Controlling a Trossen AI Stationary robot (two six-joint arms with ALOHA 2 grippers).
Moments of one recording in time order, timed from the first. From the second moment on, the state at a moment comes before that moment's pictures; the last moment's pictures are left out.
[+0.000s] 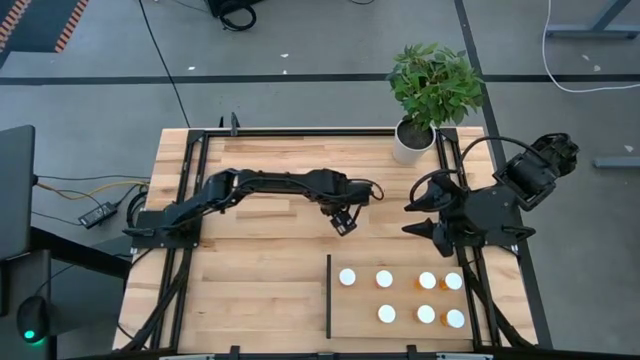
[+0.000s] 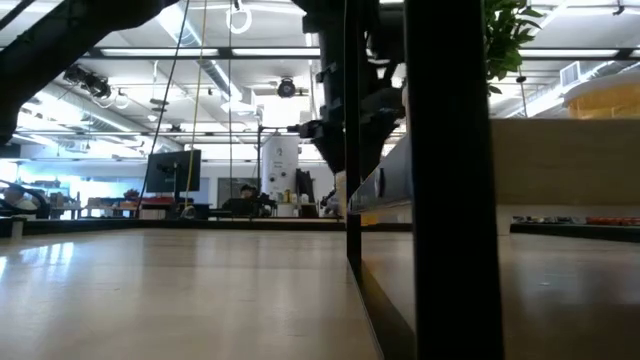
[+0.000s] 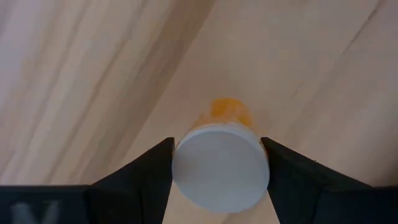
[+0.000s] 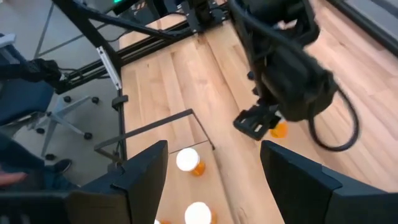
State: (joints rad) left arm 0.05 2.32 2.14 -1.16 -0.13 -0.49; right arm 0.61 1.19 1.61 -1.17 0.48 0.80
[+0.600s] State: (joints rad) left arm 0.06 2.37 2.14 -1.14 -0.11 -0.49; right arm 0.58 1.21 1.61 -1.18 0.53 0.93
